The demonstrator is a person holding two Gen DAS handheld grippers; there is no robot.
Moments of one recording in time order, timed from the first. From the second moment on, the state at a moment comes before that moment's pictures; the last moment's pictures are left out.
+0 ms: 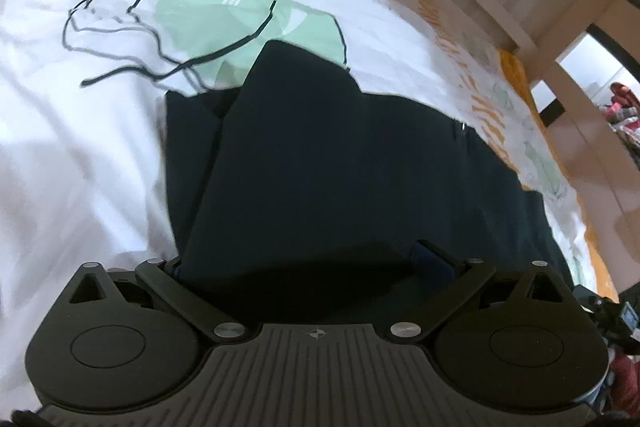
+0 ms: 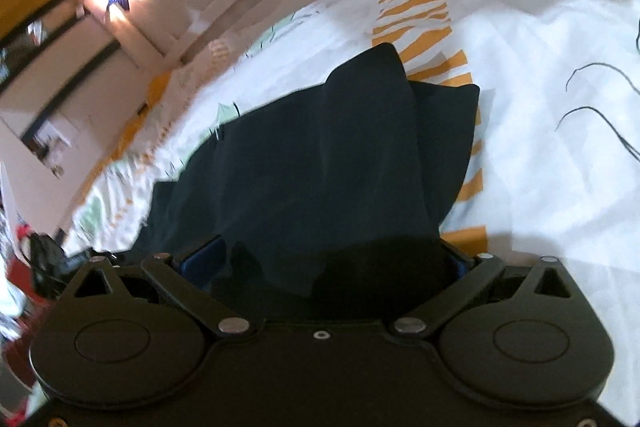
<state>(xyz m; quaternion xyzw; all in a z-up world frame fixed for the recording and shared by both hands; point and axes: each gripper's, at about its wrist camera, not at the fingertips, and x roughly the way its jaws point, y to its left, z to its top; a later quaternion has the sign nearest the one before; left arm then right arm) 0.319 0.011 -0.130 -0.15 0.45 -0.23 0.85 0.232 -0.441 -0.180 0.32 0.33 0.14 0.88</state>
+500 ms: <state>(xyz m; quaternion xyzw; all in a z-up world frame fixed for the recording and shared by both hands) 0.303 0.039 -0.110 -0.20 0.45 -0.21 0.84 0.229 -0.424 -0.159 0.31 0.34 0.11 0.88</state>
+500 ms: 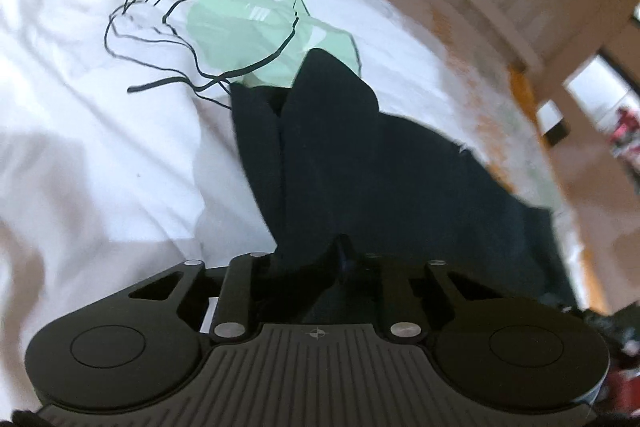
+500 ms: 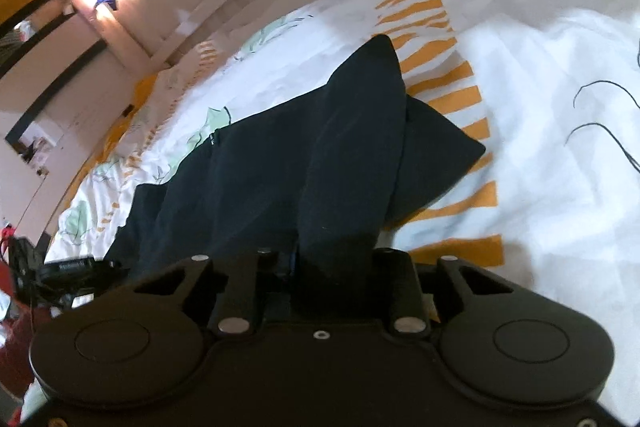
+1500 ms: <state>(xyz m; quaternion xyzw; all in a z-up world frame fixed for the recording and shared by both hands) 0.191 0.029 -0.128 -0.17 0.46 -0.23 0.84 0.096 -0.487 -0.146 0.31 0.40 0.03 0.86</state>
